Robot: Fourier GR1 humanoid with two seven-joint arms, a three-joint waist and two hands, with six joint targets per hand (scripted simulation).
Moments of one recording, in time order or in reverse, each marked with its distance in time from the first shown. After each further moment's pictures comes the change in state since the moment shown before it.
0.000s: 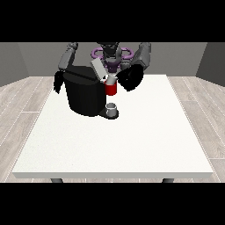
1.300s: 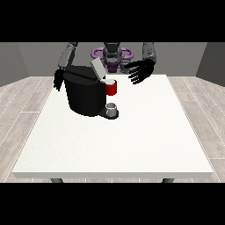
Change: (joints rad) left arm 0.324 -0.262 0.025 -0.085 0.175 -0.006 -0.219; right arm 0.139 -0.049 -0.111 0.208 -0.059 0.052 -0.102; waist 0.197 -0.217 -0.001
